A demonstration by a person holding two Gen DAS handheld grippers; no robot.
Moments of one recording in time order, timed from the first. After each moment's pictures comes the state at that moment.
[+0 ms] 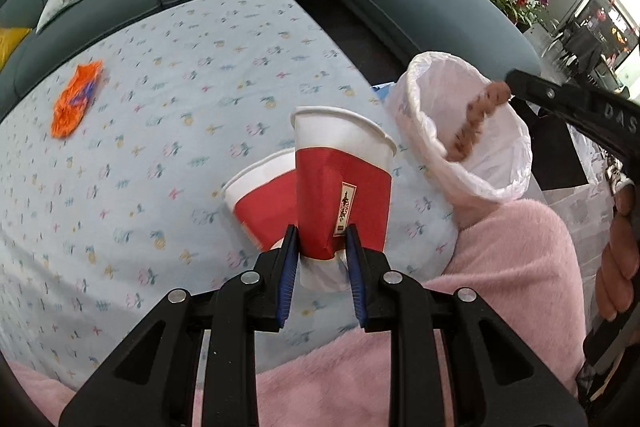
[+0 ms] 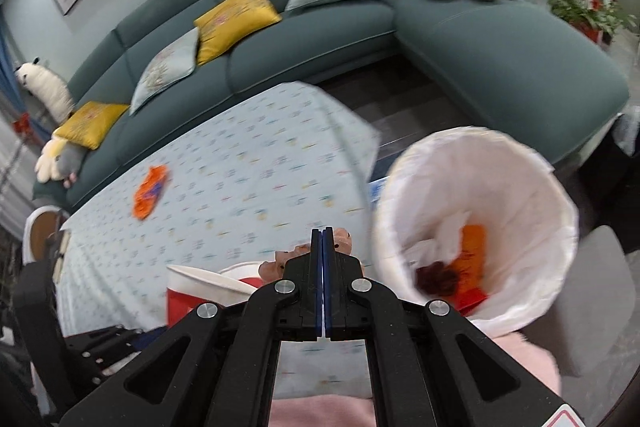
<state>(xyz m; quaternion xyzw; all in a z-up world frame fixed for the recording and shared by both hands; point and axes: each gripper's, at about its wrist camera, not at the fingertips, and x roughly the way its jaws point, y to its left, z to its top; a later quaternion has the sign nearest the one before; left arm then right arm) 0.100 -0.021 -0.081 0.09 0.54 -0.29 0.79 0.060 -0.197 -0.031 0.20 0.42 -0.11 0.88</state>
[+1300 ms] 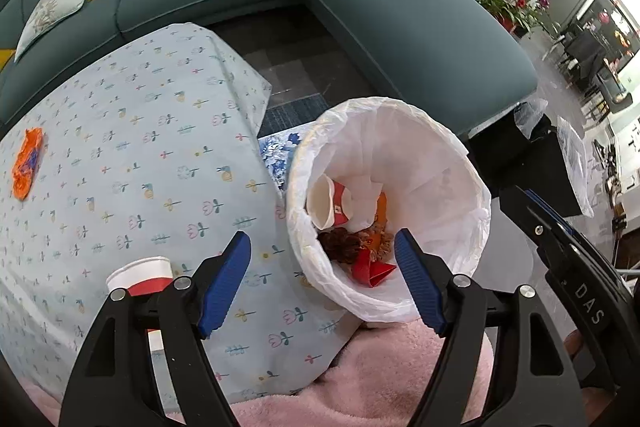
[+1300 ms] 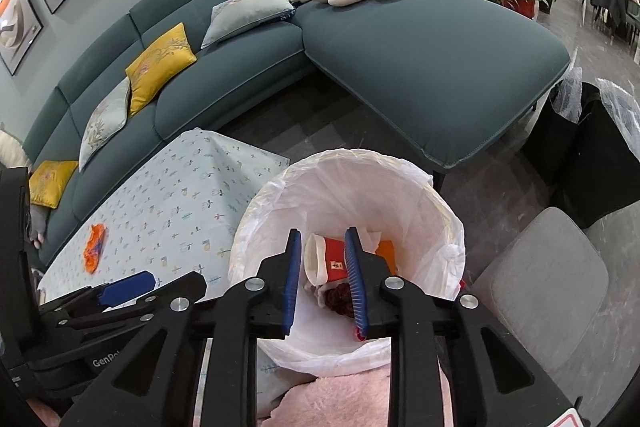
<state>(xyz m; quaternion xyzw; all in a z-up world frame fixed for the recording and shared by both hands) 0.119 -0.186 -0.059 0.09 0.54 -0.28 0.79 0.022 -0.313 -0.039 0.25 0.40 -0.20 0.86</state>
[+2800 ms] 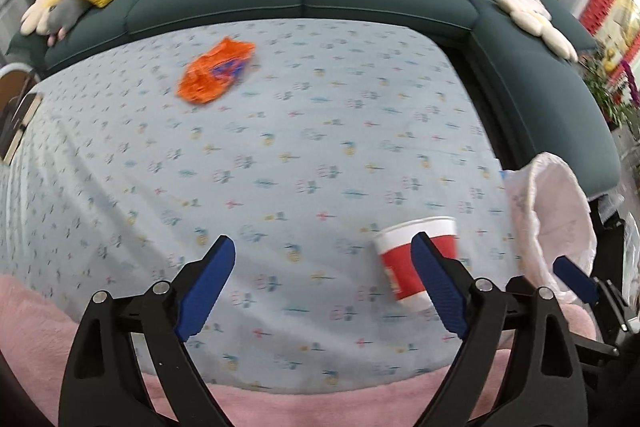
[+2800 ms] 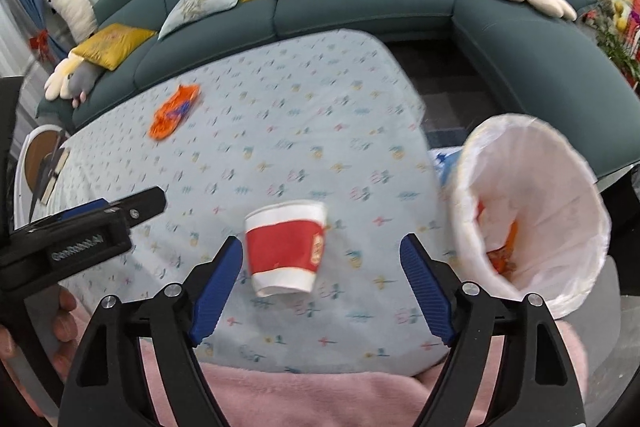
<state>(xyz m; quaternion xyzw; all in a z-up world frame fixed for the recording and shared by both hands) 0.146 0.082 -0.064 0.01 0.53 -0.08 0.85 0.086 -0.088 -0.067 0.12 0.50 -0.03 0.86</state>
